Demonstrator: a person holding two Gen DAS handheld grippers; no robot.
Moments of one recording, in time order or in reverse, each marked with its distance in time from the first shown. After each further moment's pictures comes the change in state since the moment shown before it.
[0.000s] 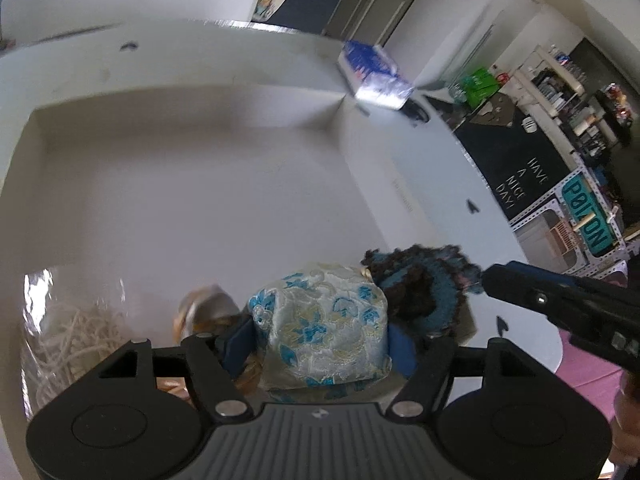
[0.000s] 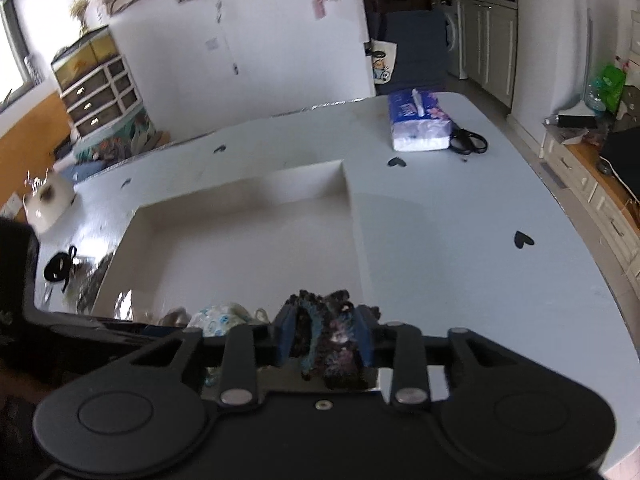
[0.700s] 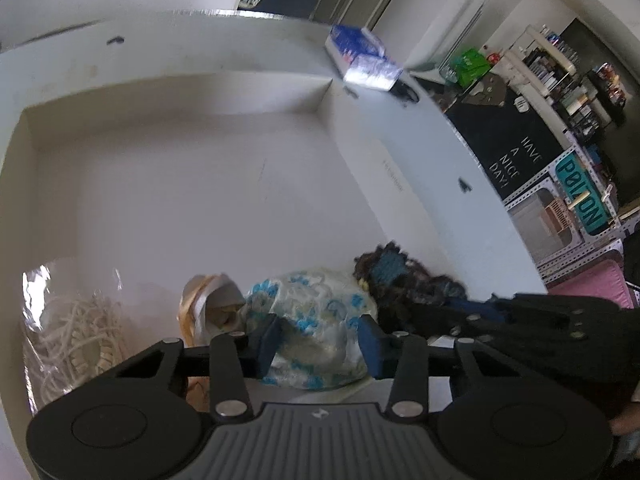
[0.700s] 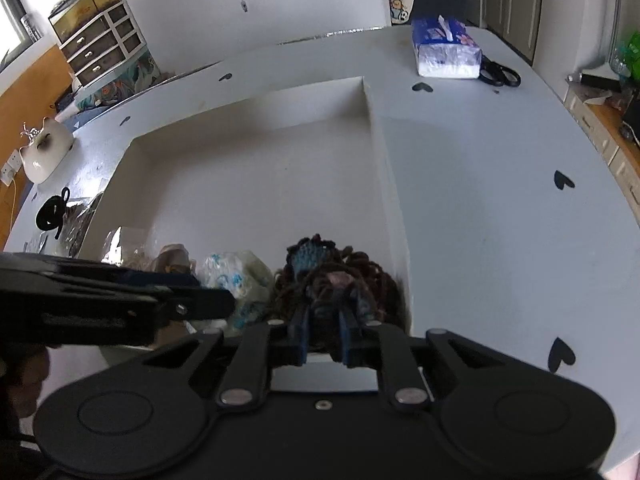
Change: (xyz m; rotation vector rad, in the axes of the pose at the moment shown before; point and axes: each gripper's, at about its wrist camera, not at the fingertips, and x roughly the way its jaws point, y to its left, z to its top) left arm -0.001 -0.004 -0.002 0.037 0.054 -0.013; right arm 0.043 0.008 -0.020 -0.031 0.186 0.028
